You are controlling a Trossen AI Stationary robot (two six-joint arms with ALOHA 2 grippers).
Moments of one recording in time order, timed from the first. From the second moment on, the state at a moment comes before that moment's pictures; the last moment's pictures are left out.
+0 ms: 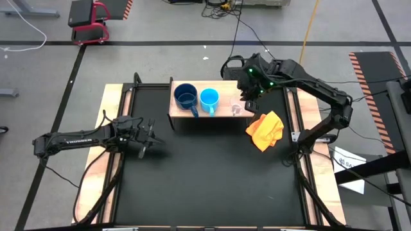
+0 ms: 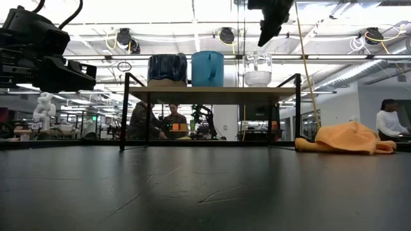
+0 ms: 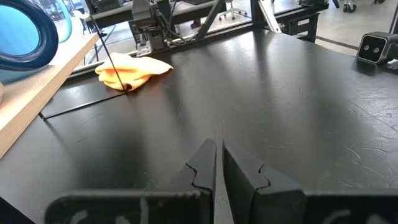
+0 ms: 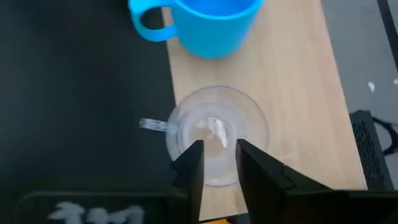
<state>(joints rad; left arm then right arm) 0.27 0.37 0.01 0.10 0.49 0.33 -0.46 1.53 1.71 -1.26 -0.14 -0.27</state>
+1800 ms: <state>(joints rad) 0.27 0.37 0.01 0.09 0.49 0.33 -0.24 0.81 0.75 -0.46 -0.35 -0.08</state>
